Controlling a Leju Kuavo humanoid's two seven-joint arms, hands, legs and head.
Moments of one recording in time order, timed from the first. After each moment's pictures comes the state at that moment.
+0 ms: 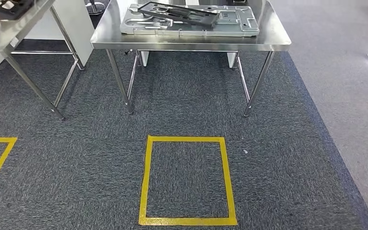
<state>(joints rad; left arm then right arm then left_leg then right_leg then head) 0.07 -0.32 1.20 -0.85 -1.57 -0.22 -0.39 -0.08 0.19 -1.31 -0.39 0.45 -0.21 -0.01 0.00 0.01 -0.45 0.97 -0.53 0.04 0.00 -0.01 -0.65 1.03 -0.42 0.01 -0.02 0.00</state>
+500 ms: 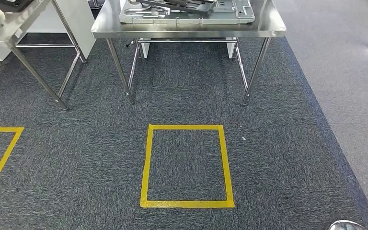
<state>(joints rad) 0.08 -0.31 1.19 -0.84 -1.57 -0.22 -0.39 -0.09 0.16 -1.31 -0.35 0.48 -0.19 0.00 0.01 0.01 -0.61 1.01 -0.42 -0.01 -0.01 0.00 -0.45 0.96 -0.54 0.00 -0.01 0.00</state>
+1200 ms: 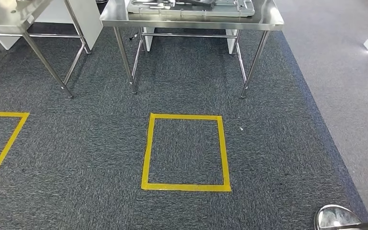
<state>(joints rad) 0.08 -0.30 1.19 -0.83 -1.57 -0.23 -0.37 -0.09 0.16 -1.31 -0.33 0.49 -0.18 0.03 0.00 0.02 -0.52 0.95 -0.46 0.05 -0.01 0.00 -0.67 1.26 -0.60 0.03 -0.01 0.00</state>
